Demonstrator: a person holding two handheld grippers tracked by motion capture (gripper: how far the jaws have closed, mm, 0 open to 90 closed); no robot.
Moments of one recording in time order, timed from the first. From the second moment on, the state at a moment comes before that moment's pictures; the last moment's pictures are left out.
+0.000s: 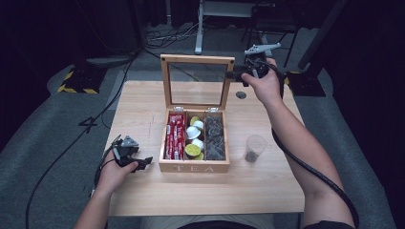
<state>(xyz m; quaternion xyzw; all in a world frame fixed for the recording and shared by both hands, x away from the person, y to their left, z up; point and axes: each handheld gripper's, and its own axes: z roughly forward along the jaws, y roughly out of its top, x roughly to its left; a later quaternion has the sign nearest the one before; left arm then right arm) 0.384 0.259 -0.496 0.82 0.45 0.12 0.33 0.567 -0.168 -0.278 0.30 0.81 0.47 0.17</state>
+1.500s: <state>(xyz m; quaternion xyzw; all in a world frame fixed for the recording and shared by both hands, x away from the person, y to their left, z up) 0.383 0.259 -0.496 0.82 0.45 0.11 0.34 0.431 -0.176 -0.321 0.22 0.85 0.44 0.17</state>
